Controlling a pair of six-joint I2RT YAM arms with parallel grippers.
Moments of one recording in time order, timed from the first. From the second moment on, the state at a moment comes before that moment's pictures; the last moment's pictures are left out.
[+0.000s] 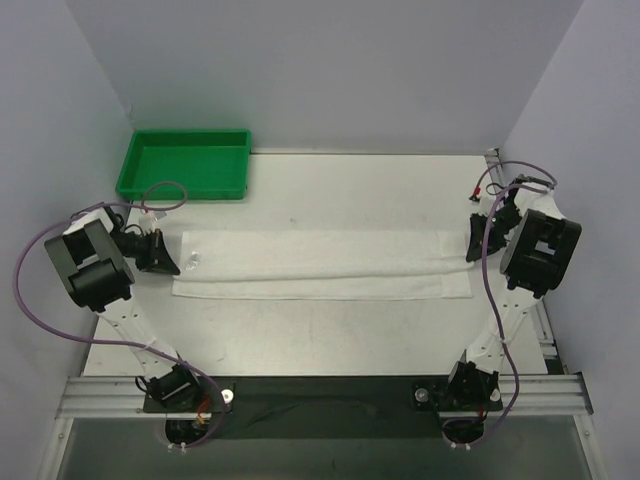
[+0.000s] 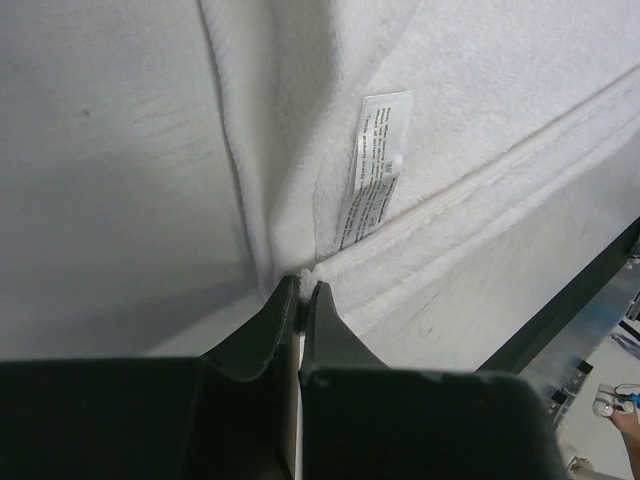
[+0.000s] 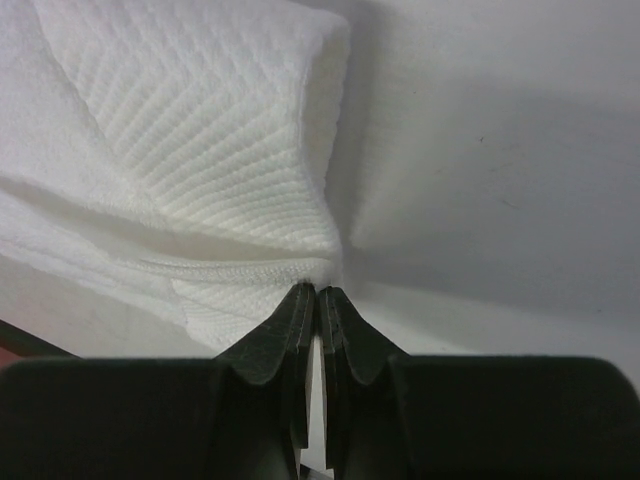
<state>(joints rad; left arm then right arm) 0.52 2.09 1.45 -1.10 0.66 0.61 -0.38 2.18 1.67 -1.16 -0.34 -0.50</state>
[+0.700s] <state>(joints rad) 0.60 1.99 1.38 -1.18 0.70 0.90 -0.44 1.99 1.49 -1.16 -0.35 -0.86</state>
